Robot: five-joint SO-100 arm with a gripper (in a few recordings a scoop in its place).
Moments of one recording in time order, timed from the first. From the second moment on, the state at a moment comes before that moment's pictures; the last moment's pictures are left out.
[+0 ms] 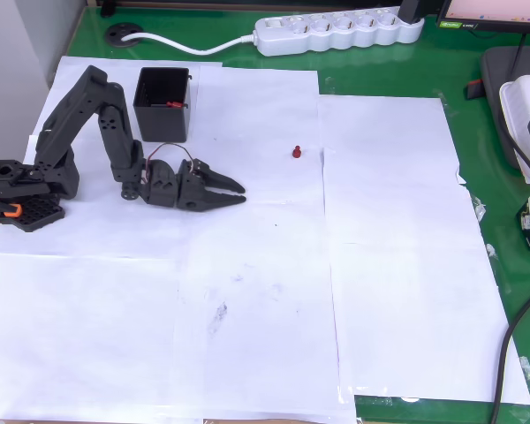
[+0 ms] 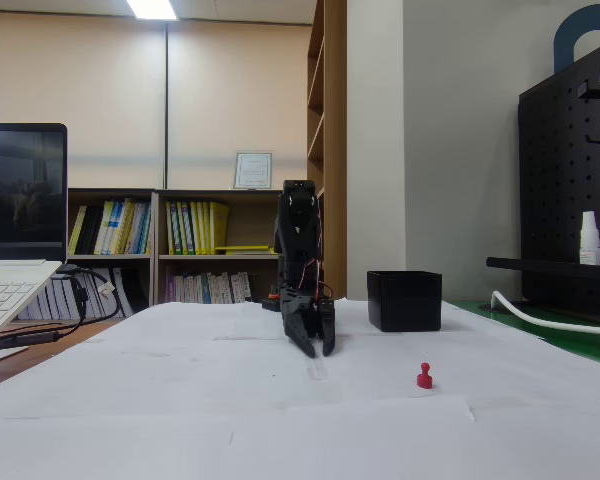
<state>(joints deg) -0.4 124.1 40.1 -71.5 -85.3</state>
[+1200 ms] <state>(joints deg) -2.1 133.5 71.2 -52.4 -84.3</state>
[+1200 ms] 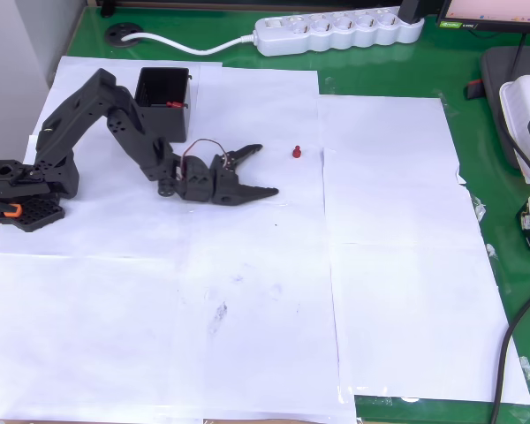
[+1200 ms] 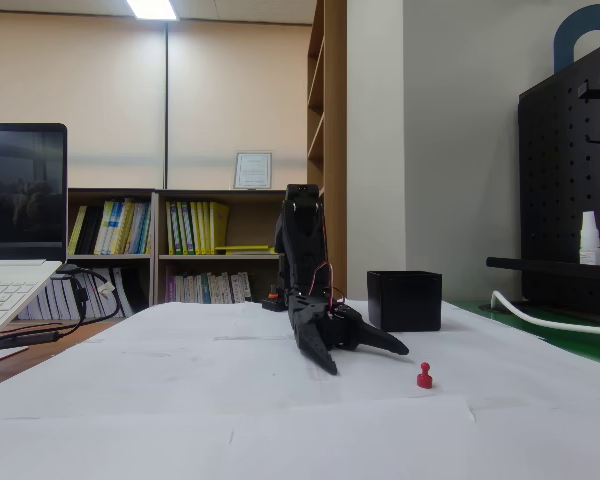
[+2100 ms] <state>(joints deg) -8.4 144.8 94.0 -45.3 -83.8</state>
